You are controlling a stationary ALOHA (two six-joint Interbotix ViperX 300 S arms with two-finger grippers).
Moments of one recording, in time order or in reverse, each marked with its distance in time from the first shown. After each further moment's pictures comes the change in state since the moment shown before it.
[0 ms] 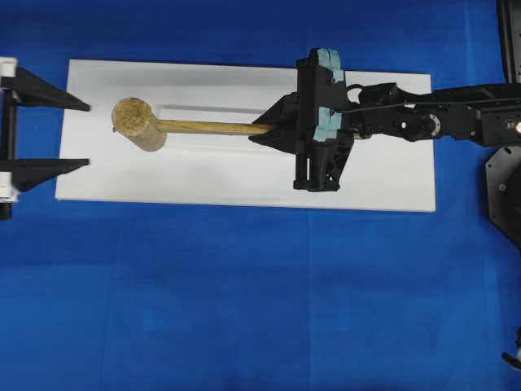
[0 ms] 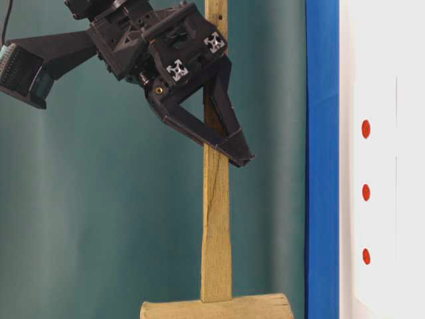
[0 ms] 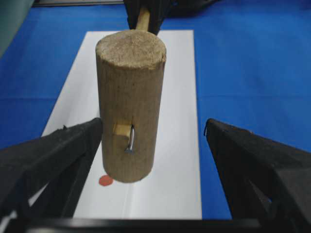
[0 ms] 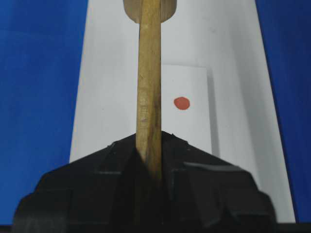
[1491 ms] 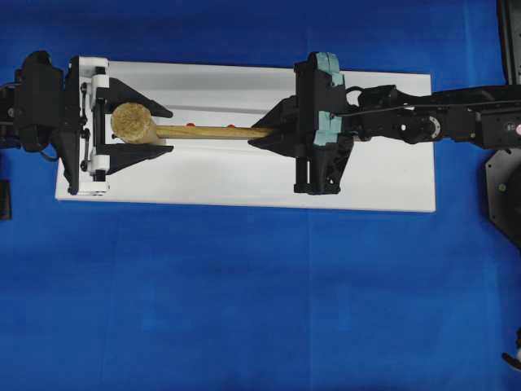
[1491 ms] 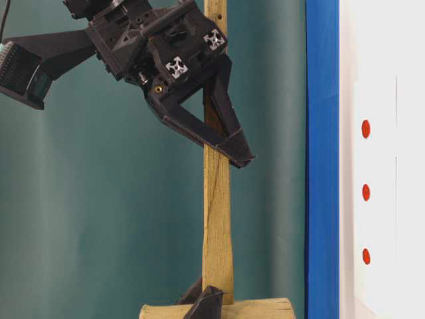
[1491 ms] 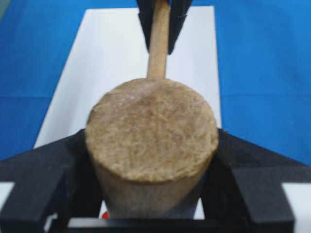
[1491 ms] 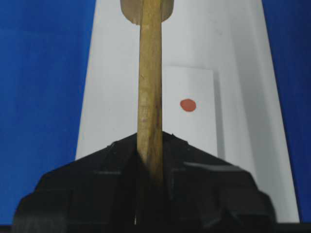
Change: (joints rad) left arm 0.028 0.463 -0.199 0.000 -0.155 0.029; right arm 0.008 0.000 -0.002 0.000 0.002 -0.003
